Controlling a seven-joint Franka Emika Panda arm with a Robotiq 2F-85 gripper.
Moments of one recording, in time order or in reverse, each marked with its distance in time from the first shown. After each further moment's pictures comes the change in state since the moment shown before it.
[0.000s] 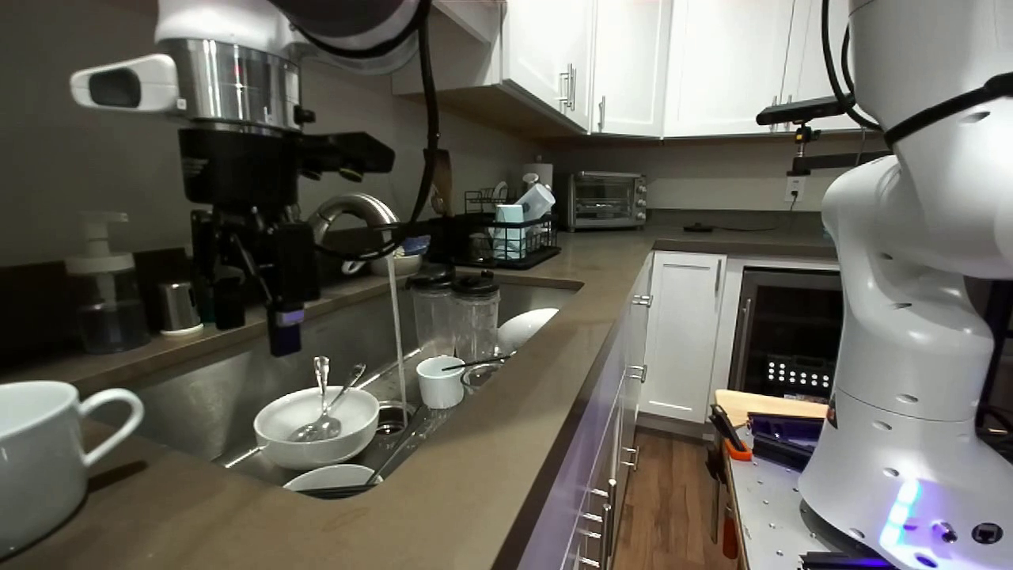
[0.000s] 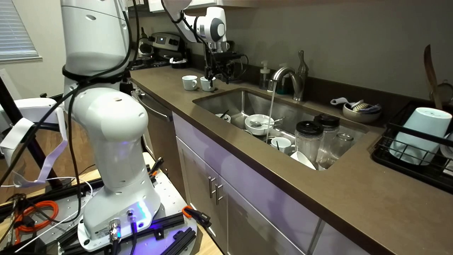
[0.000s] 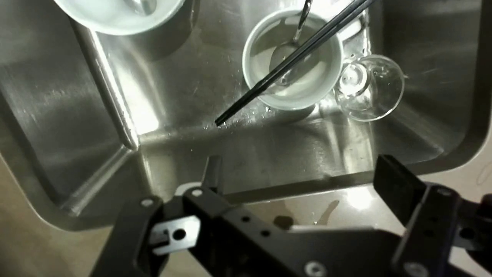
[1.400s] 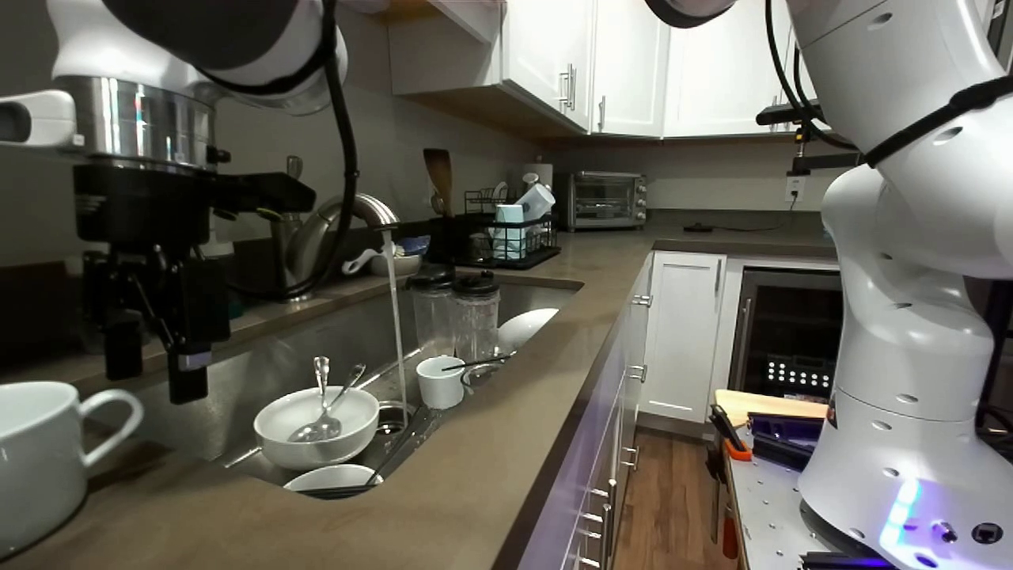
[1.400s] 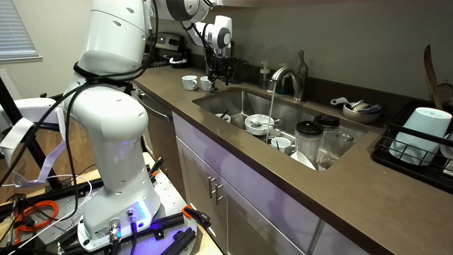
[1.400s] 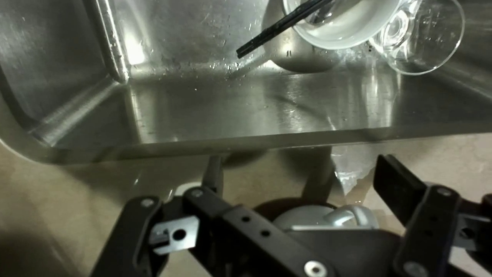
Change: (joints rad) arm 0.000 0.229 0.034 0.253 0.051 -0.028 -0.161
